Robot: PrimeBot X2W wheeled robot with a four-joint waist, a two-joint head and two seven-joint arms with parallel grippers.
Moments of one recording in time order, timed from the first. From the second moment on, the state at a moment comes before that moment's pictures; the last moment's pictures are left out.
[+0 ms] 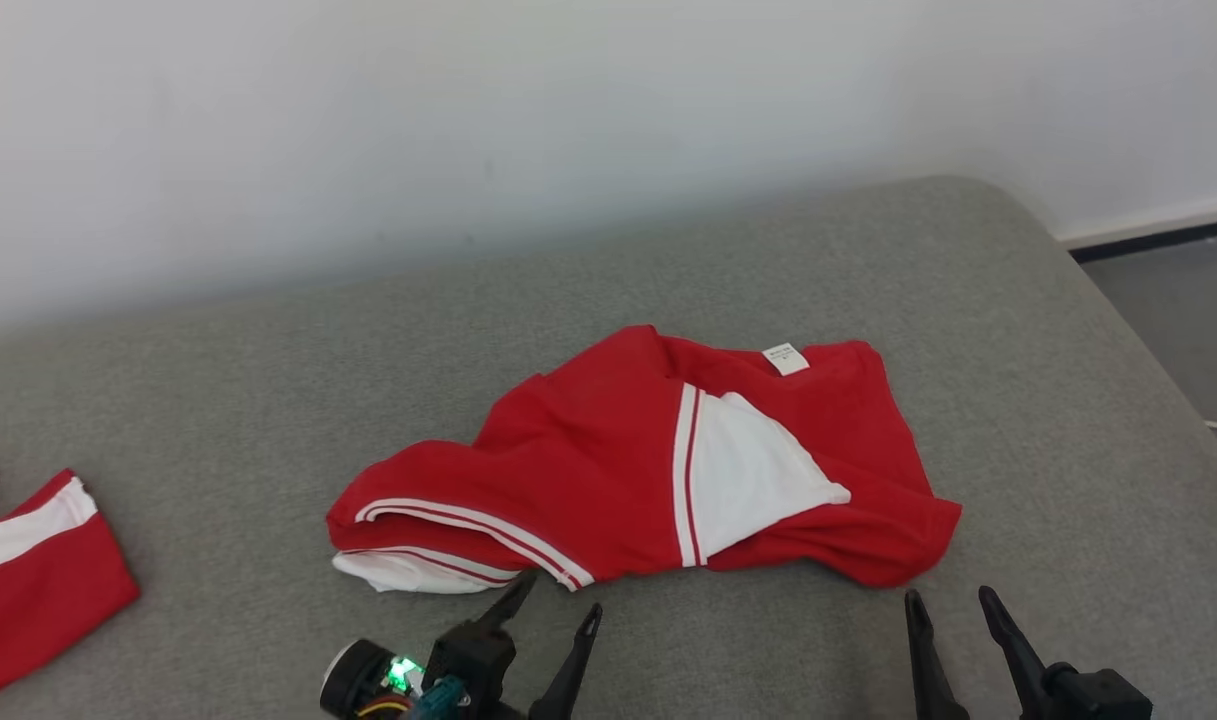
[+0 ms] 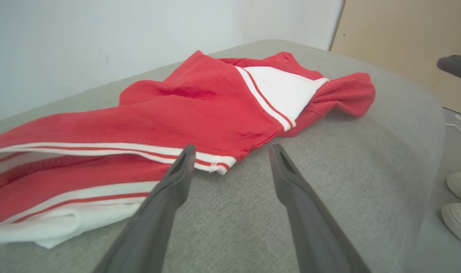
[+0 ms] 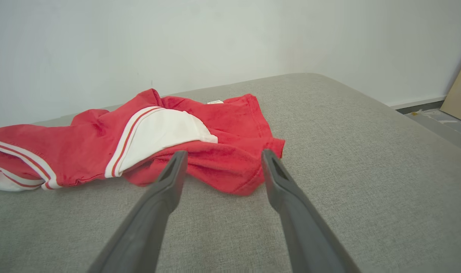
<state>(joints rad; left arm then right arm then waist) -0.25 0.12 -0.54 0.51 -0.25 -0.13 -0.24 0.06 -0.05 0.03 0.24 0.16 0.13 -0.24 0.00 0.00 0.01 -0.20</state>
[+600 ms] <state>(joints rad) -0.52 0.14 -0.64 0.80 -0.11 -0.07 -0.15 0.00 -0.05 0.08 0.26 0.20 0.13 -0.25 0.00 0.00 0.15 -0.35</state>
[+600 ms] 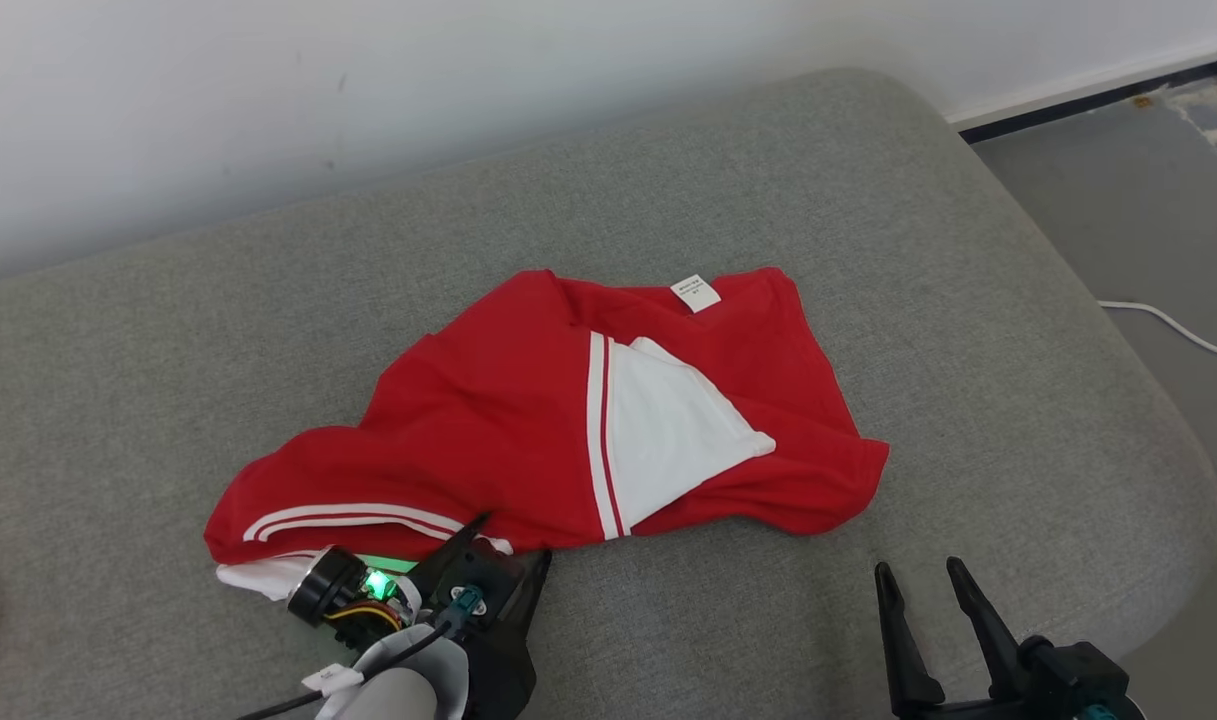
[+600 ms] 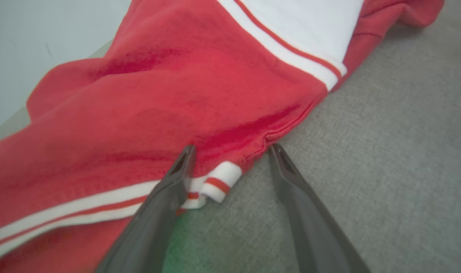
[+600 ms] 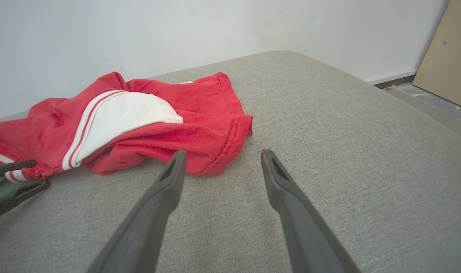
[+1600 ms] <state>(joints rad) -0.61 0.19 -0.28 0.62 -0.43 0.03 -0.25 0.00 -0.05 0.09 0.28 0.22 0.13 -0.26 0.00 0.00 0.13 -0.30</state>
